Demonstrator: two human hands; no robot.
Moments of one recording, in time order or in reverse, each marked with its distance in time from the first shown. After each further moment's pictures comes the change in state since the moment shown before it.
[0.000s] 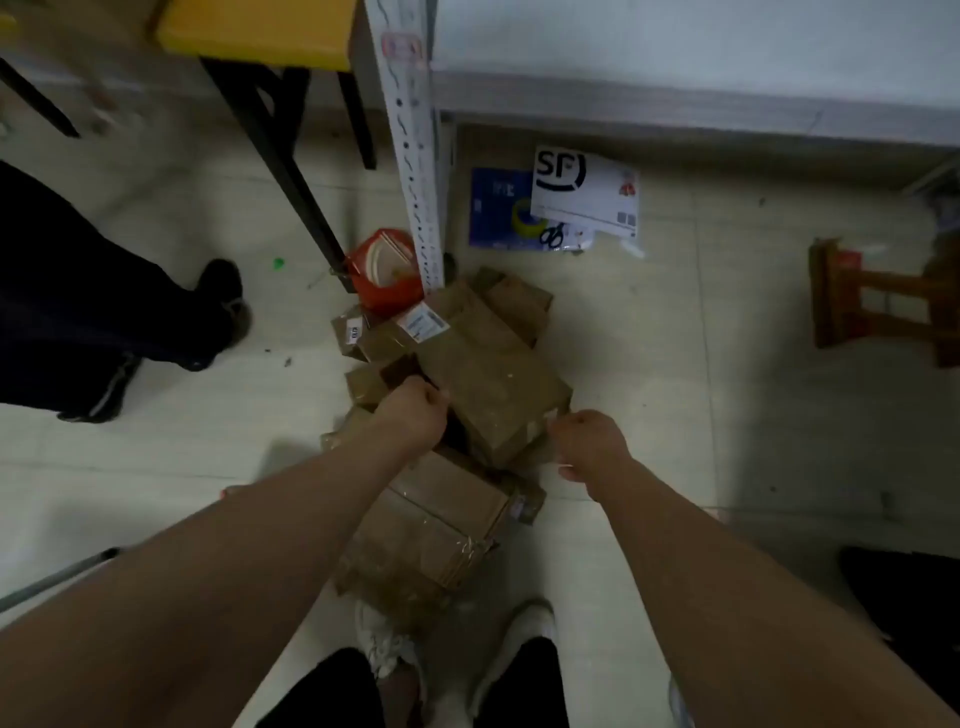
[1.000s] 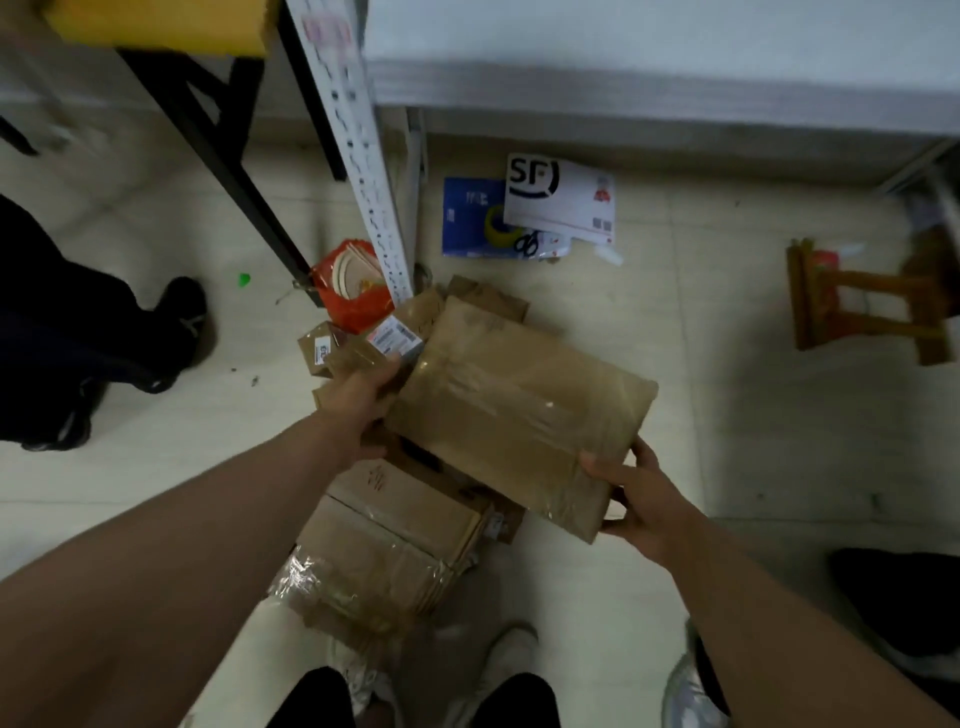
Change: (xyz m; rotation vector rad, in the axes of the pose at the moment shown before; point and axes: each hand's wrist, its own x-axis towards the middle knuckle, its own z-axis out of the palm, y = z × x) left_hand 0.019 0.018 -0.003 -0.839 -0.074 -0.360; right_hand 0.029 0.089 -0.075 0.652 -0.183 0.071
